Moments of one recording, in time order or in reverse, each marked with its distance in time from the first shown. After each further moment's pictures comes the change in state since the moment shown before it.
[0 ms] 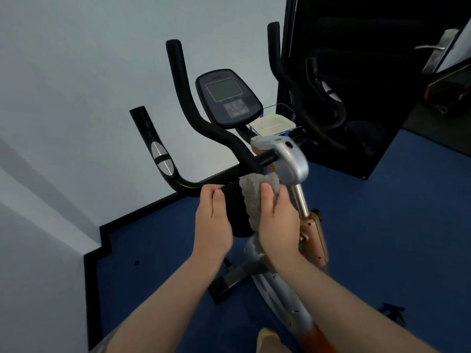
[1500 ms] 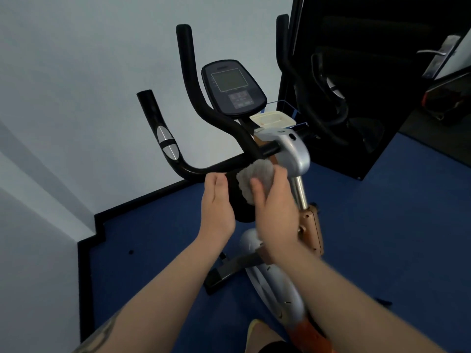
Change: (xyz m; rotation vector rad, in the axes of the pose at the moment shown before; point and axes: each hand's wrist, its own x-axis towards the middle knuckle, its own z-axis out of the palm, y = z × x) left_hand -0.004 0.005 0.002 -0.131 -0.014 -0.065; right_hand -0.002 -0.003 0.002 -0.171 -0.040 -0.109
